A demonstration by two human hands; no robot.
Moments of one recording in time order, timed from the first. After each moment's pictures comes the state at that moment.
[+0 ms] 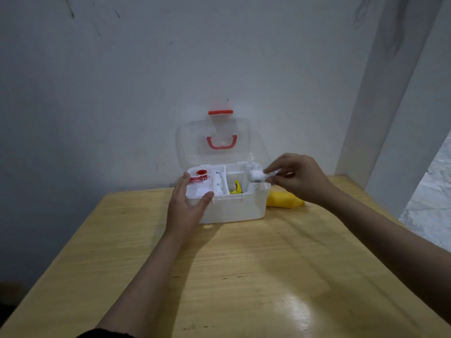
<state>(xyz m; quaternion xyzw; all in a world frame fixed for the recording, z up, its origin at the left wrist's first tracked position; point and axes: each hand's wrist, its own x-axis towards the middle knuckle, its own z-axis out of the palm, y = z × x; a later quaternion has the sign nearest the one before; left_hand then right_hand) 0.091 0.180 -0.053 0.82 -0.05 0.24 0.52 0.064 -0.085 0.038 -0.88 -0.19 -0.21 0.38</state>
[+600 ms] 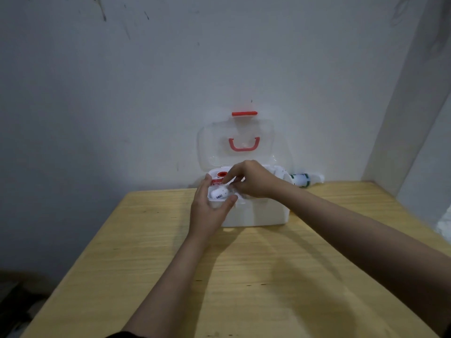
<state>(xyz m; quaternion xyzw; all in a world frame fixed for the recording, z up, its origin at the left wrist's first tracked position) 0.092 0.179 -0.053 0.80 -0.05 0.24 0.56 0.129 0.035 0.031 -0.92 -0.28 -0.07 0.28</state>
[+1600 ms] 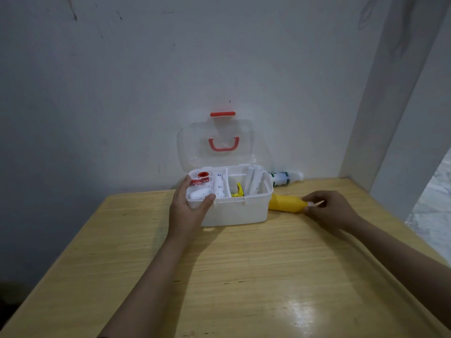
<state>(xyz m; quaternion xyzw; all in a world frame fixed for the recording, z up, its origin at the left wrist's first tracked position) 0.093 0.179 -0.061 0.79 -0.03 0.23 0.57 0.091 -0.173 -0.058 -0.92 0.01 -0.10 0.38</state>
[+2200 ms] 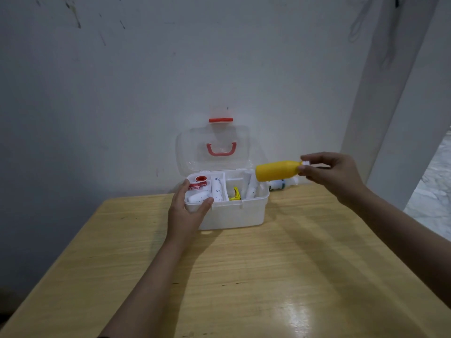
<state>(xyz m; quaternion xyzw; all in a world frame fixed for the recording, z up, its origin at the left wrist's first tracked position) 0.090 0.178 -0.057 0.78 -0.04 0.23 0.58 0.065 -0.138 0.044 -0.78 -0.05 -0.23 0.58</state>
